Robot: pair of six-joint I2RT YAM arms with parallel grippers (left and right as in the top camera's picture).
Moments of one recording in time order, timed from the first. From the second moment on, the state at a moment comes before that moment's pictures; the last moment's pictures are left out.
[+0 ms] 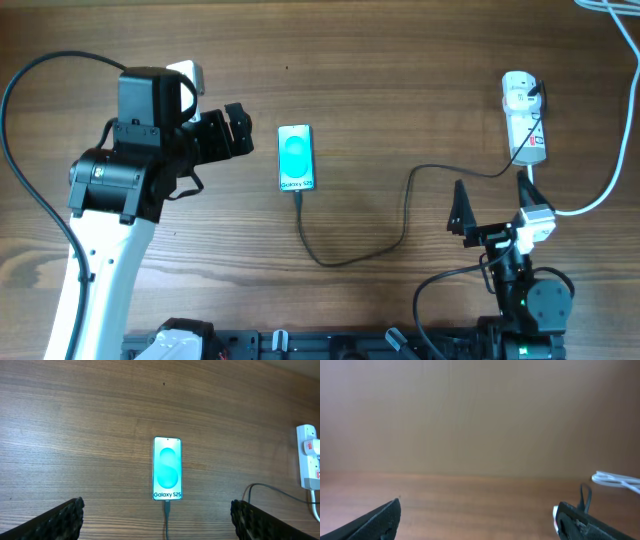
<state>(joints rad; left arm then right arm) -0.16 1.24 1.35 -0.99 0.09 -0.35 0.02 0.02 0.02 0.12 -0.13 0.05</state>
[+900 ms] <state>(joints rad) -0.16 1.24 1.35 -0.99 0.09 -0.35 0.02 0.02 0.01 0.00 -0.12 0.05</state>
